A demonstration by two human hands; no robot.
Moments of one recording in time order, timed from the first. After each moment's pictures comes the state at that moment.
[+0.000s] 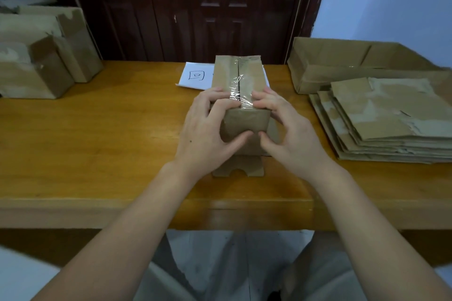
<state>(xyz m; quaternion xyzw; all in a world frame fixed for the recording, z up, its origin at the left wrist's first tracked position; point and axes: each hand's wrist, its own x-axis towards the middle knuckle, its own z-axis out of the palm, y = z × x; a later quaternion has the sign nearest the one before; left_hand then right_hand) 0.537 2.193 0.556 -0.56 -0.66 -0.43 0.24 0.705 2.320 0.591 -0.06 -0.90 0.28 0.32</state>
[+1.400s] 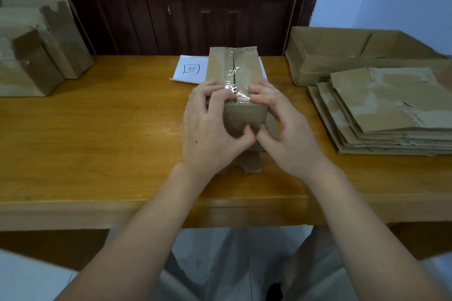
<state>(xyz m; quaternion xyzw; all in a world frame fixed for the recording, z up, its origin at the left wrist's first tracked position) 0.563 2.206 0.562 -0.49 -0.70 -0.45 0.27 0.700 2.318 0.583 -0.06 -0.88 0.32 0.35</state>
